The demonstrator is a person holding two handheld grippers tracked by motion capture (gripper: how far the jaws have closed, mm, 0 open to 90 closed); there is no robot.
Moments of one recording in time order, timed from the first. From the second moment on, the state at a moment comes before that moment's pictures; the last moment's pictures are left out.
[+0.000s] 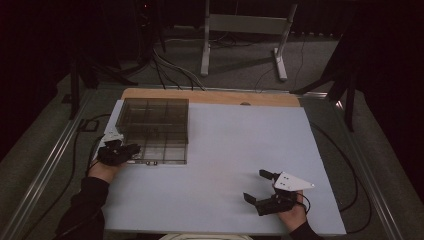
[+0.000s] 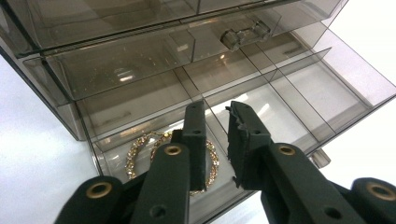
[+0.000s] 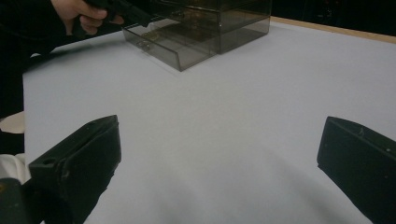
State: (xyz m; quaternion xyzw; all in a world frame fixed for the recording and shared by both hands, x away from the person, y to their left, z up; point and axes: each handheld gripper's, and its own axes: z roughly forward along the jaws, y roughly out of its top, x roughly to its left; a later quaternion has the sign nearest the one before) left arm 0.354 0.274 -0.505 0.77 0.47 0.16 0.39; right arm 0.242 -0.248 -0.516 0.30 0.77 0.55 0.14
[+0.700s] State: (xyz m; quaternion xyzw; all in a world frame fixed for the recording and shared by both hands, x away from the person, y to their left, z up) left arm 0.349 0.270 -0.496 0.76 0.48 0.15 0.40; right arm 0.242 -0.249 -0.516 0.30 0.77 0.55 0.14
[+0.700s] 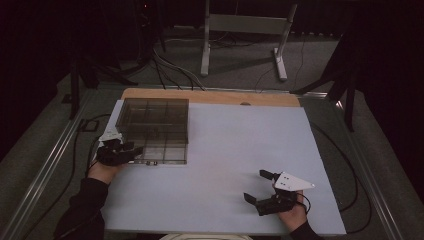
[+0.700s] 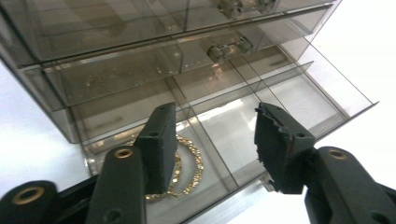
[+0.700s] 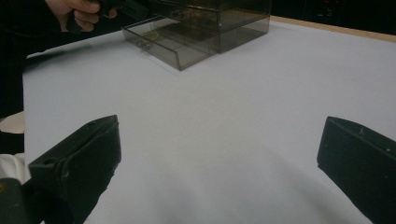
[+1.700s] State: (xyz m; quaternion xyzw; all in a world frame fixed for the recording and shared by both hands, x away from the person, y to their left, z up) left arm 0.325 0.241 -0.469 0.77 0.39 0.13 0.49; right arm 0.243 -0.247 -0.516 0.29 0.77 0.55 0.14
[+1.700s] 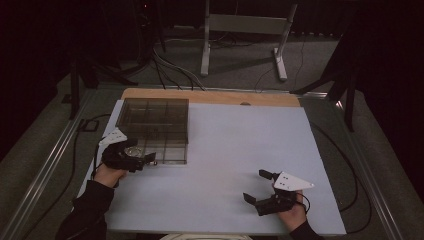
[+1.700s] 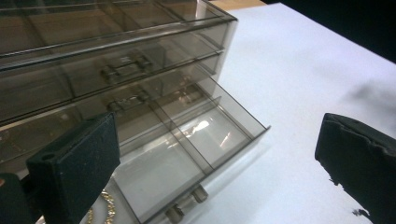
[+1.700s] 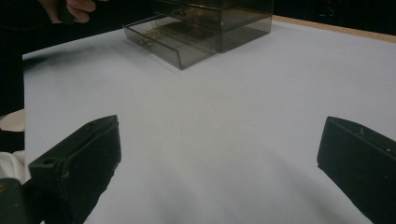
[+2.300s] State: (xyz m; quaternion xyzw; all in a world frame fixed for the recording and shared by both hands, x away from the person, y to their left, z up) left arm 0.293 0.227 -0.481 0.78 0.36 0.13 0.49; right arm 0.244 -0.246 -0.516 0.29 0.77 0.55 0.14
